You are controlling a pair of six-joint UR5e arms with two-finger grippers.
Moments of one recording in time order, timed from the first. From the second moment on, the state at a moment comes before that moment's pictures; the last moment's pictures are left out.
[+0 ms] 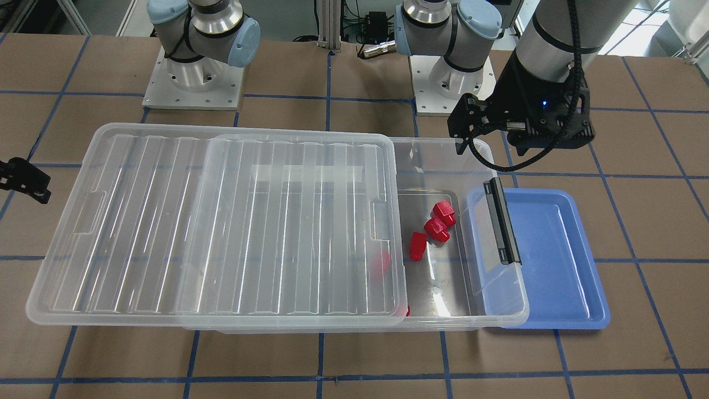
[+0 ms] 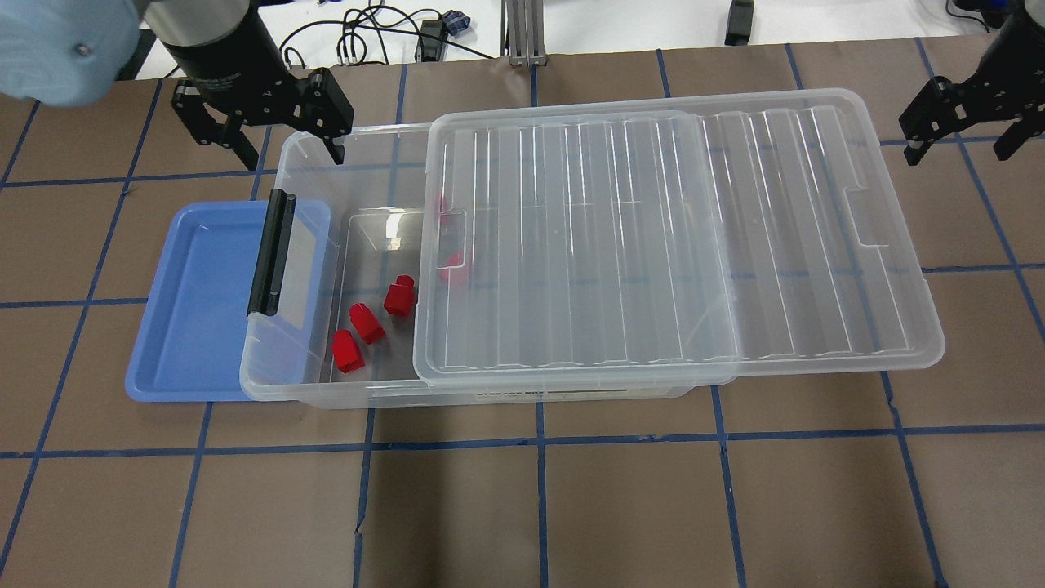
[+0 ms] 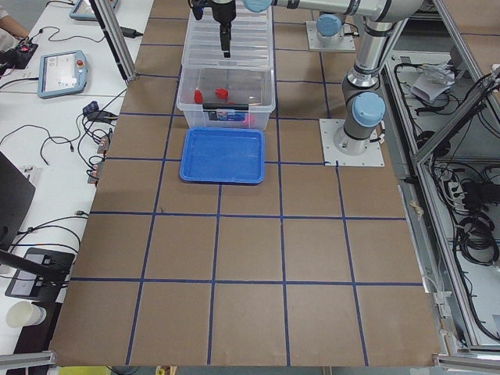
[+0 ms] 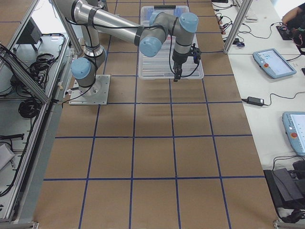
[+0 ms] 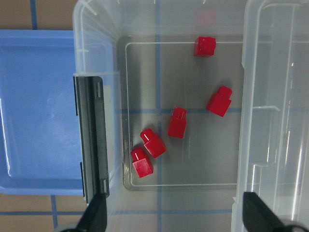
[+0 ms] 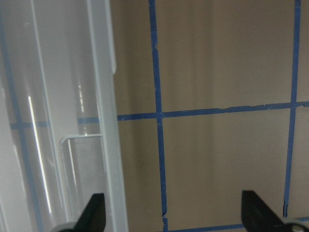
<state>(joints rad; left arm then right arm) -1.57 -1.66 -1.40 -1.70 1.57 0.00 1.16 -1.39 1.55 -1.68 -1.63 -0.34</state>
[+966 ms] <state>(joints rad) -1.56 -1.64 -1.45 -1.64 1.56 0.03 1.14 -1.31 1.60 -1.76 -1.63 -0.38</state>
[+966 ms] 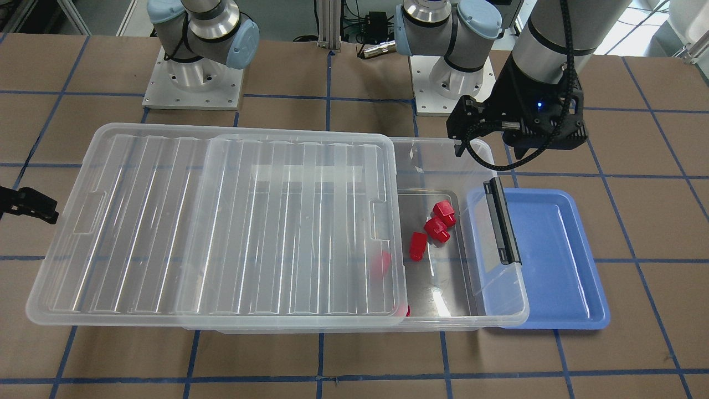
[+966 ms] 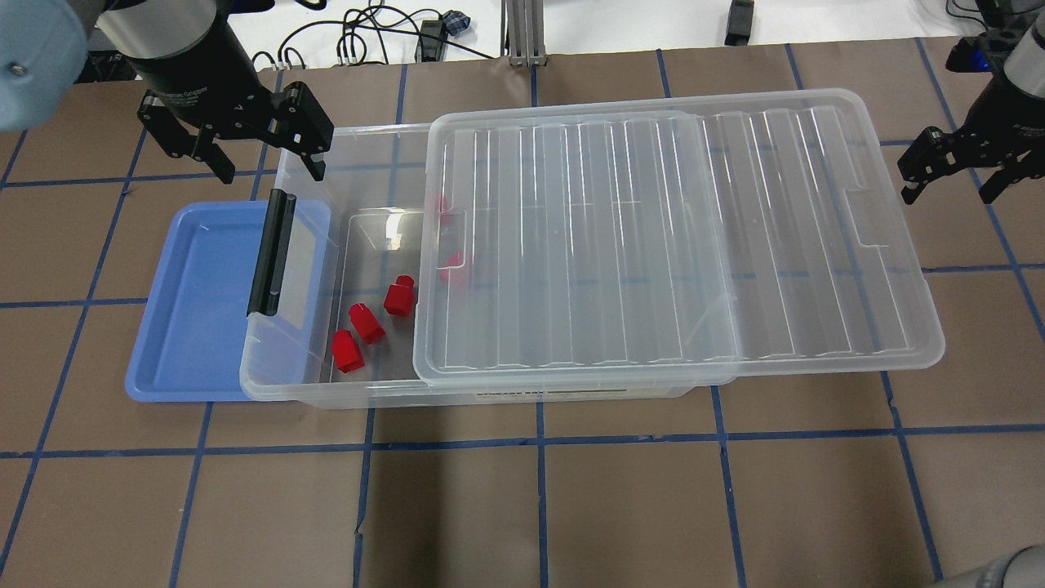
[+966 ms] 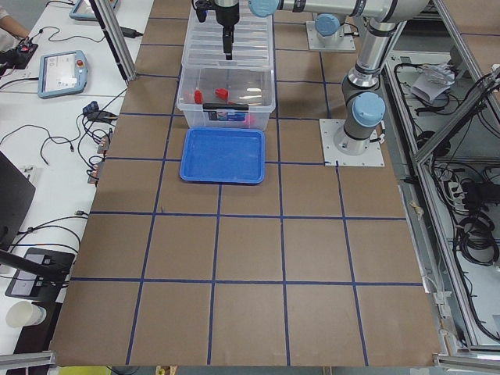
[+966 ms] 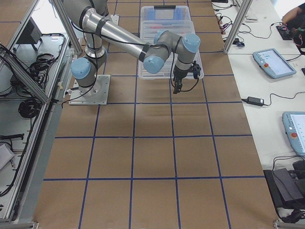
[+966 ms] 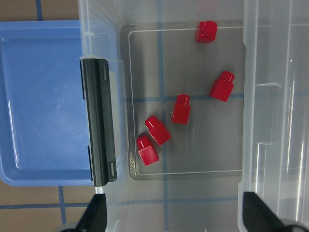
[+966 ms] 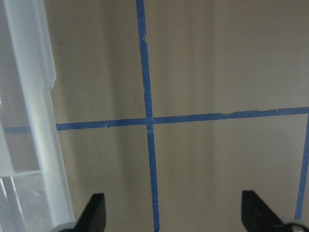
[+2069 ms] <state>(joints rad) -1.56 -1.64 -1.46 -1.64 1.56 0.03 1.19 -1.30 1.59 -1.75 -1.63 -0.29</state>
